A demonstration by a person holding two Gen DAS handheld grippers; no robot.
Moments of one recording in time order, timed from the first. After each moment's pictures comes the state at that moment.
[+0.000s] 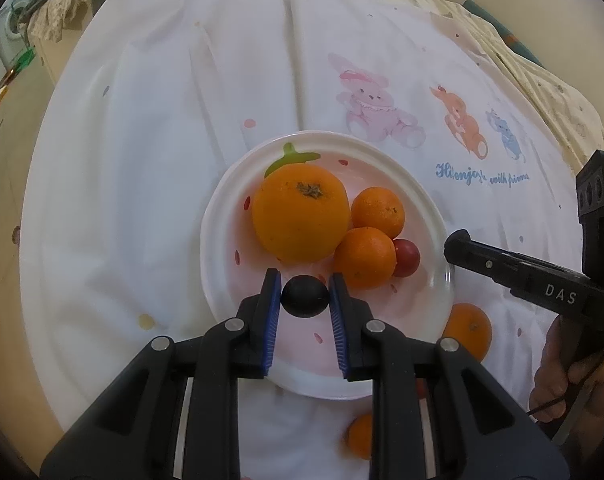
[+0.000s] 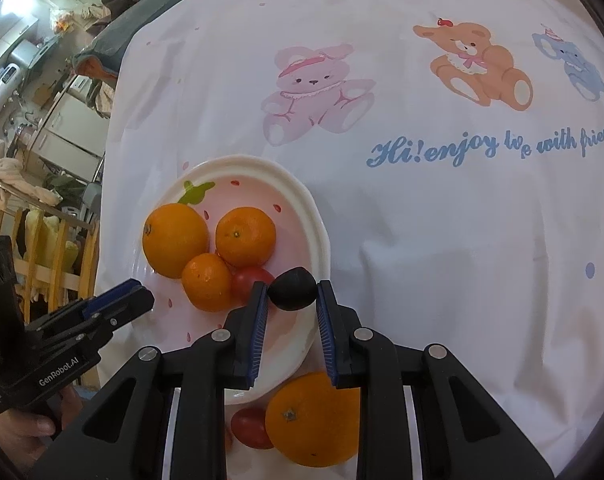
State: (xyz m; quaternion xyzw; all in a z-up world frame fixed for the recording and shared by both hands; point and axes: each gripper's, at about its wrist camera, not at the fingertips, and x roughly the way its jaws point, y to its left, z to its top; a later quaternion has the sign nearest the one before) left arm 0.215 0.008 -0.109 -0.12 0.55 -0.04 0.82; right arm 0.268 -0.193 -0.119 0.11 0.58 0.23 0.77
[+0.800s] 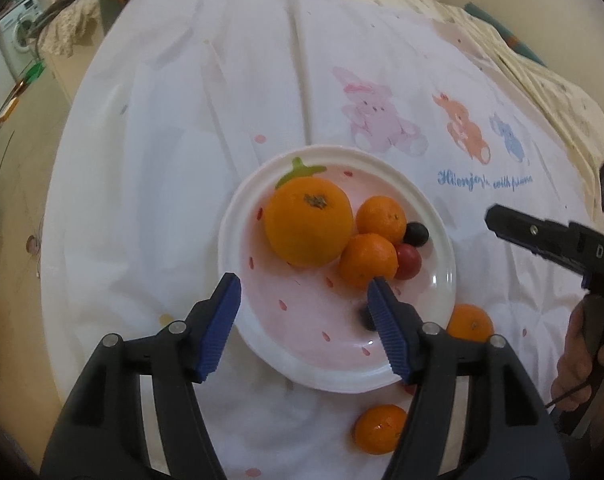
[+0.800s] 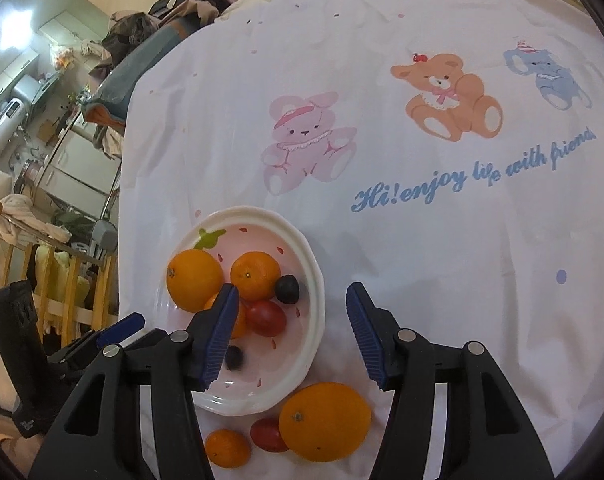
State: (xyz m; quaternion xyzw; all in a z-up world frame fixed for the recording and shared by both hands) left arm 0.206 0.010 -0.093 -0.11 0.53 -0.02 0.84; right arm 0.269 -0.216 -0.086 0.15 0.54 0.21 0.80
